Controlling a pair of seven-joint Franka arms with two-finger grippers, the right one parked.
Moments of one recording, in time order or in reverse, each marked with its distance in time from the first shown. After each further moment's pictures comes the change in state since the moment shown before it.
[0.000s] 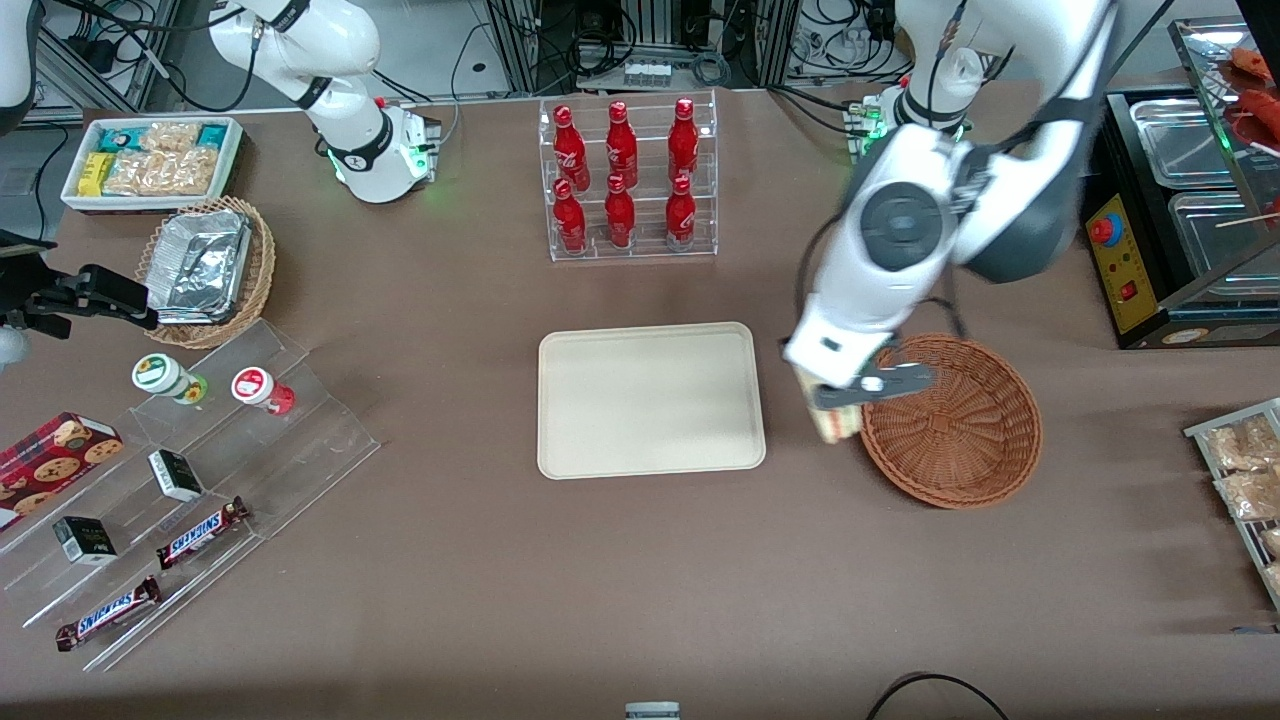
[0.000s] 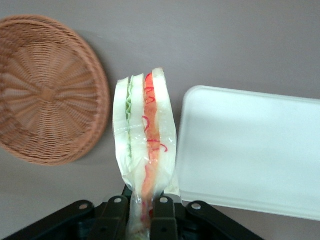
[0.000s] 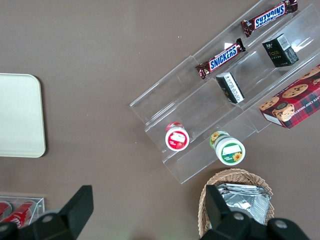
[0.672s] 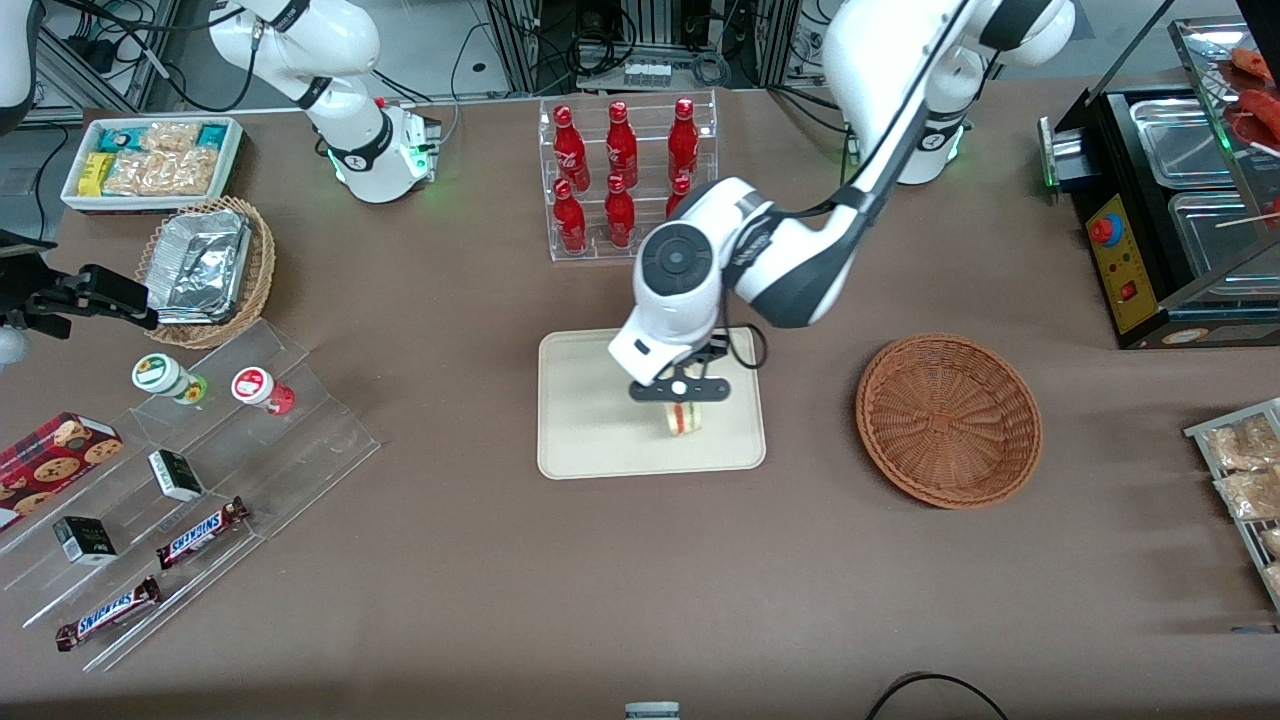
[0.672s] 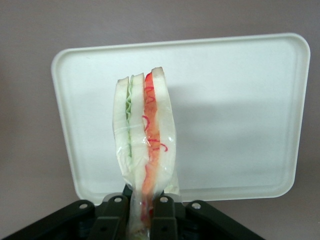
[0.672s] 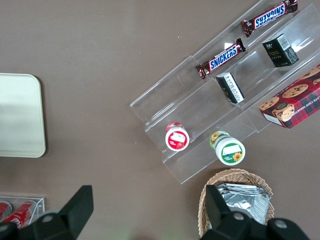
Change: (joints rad) arm -0.218 0.296 -0.014 0.182 -0.028 0.138 -0.049
